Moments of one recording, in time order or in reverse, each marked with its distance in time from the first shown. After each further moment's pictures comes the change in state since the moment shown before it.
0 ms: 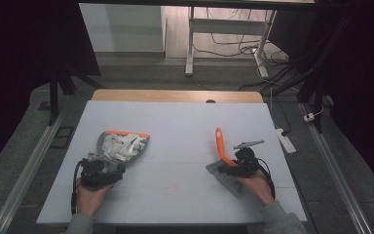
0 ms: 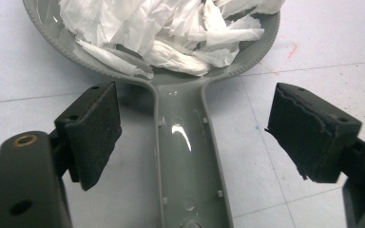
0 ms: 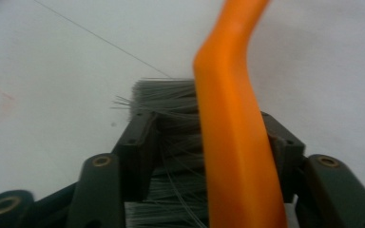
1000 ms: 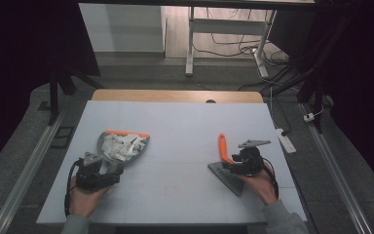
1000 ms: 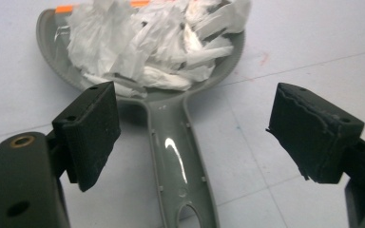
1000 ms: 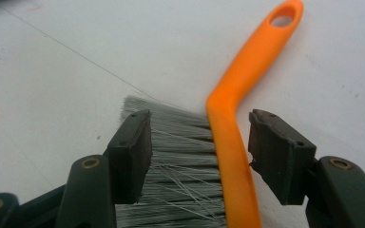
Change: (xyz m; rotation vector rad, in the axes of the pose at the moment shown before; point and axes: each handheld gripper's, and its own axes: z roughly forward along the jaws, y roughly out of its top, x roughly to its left) left arm -0.005 0.002 -0.026 -0.063 -0.024 0.122; right arm 0.003 0.002 -0.019 -0.096 -0.091 -0.048
